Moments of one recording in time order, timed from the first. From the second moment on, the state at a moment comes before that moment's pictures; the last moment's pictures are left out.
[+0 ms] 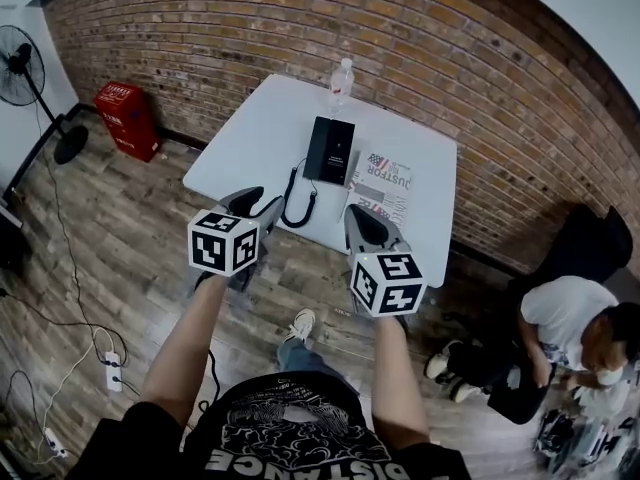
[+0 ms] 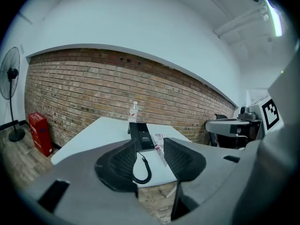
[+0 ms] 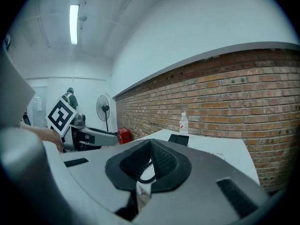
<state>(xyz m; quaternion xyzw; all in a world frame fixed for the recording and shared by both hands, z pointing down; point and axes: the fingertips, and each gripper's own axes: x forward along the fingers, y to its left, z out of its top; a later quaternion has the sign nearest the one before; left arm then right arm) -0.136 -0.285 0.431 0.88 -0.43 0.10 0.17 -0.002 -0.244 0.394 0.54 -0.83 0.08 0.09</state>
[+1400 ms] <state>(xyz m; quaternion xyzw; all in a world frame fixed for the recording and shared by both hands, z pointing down) -0.030 -0.552 0.570 0.88 -0.18 0.12 0.42 0.072 -0.504 0.460 0.52 -0.83 0.13 0.15</state>
